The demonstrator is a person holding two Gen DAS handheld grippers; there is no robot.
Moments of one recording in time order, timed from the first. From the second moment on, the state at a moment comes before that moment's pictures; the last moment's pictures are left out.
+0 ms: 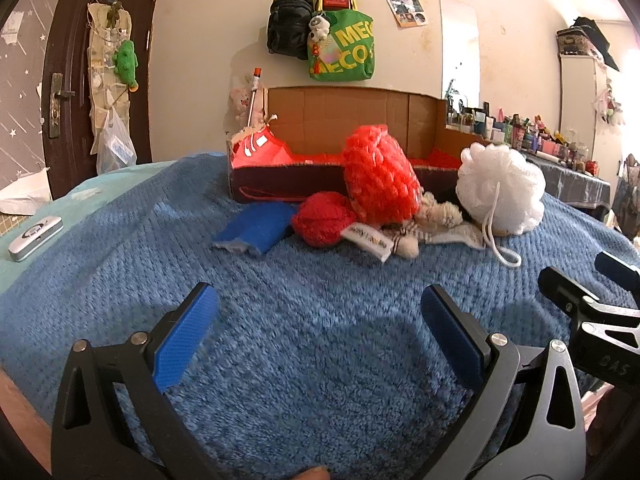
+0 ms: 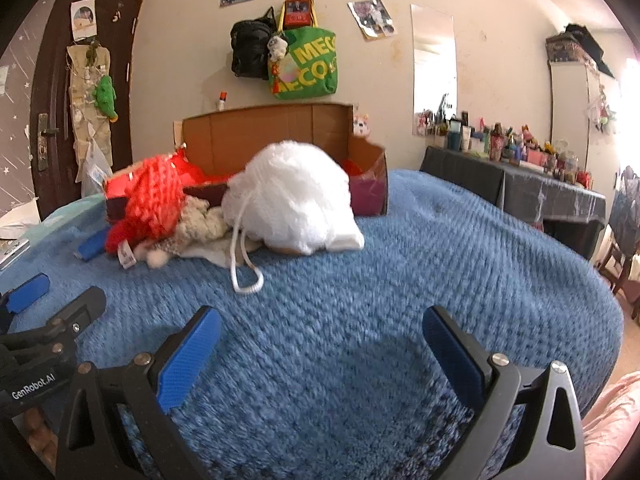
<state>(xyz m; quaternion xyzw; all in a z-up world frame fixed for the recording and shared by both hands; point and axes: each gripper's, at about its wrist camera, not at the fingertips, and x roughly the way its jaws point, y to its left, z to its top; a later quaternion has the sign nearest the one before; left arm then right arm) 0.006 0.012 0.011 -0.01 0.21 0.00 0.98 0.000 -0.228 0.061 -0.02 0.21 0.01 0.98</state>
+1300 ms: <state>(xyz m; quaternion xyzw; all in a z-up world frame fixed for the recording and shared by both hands) 0.101 -0.003 0.085 0.02 0.25 -0.08 0.96 0.120 -0.216 0.126 -0.04 0.28 0.04 0.96</state>
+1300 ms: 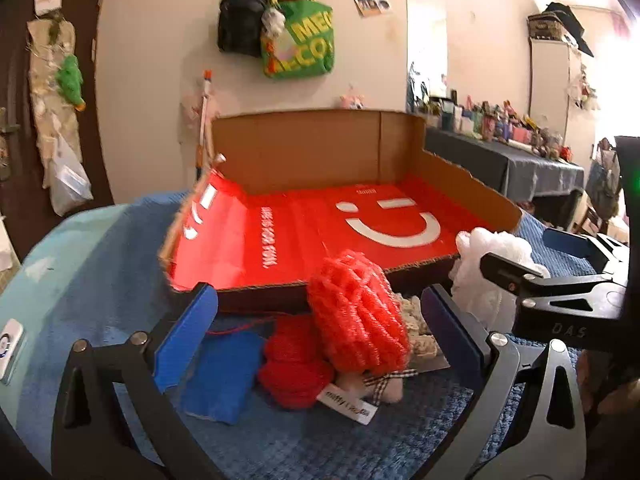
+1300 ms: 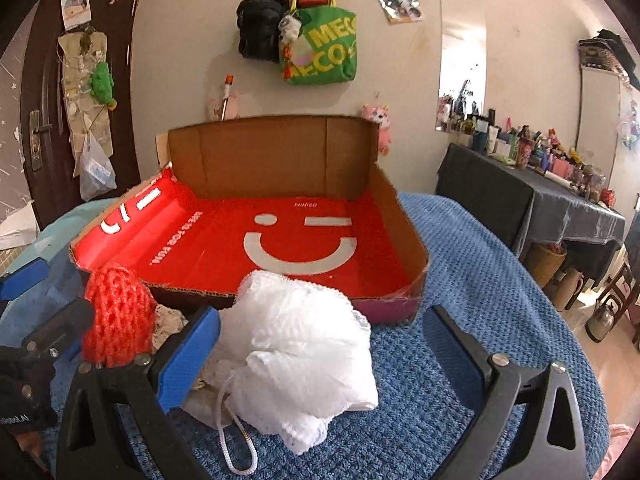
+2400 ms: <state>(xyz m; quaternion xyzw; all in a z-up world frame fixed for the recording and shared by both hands) 0.109 -0.003 0.099 0.00 0.27 -0.16 0.95 0.106 -0.223 0.140 0.01 0.26 0.14 0.96</state>
